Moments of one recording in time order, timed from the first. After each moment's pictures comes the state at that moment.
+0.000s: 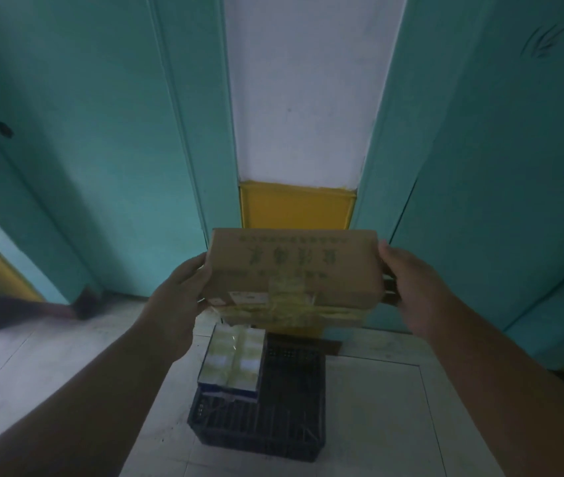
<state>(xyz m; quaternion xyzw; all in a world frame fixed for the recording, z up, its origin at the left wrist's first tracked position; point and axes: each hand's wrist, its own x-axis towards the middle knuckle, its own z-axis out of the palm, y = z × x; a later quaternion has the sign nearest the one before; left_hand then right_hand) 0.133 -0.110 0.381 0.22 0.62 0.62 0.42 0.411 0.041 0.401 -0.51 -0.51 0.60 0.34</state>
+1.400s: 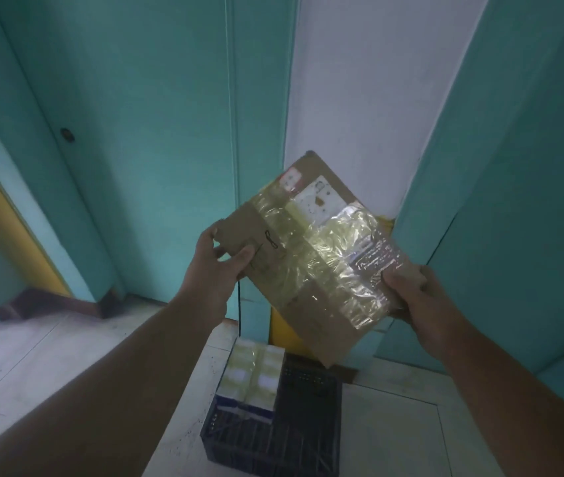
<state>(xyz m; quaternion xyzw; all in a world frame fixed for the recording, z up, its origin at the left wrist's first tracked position) 0.082 -0.099 0.411 0.24 0.58 0.70 0.36 0.367 0.040 0.390 -0.45 -0.55 0.59 0.38</state>
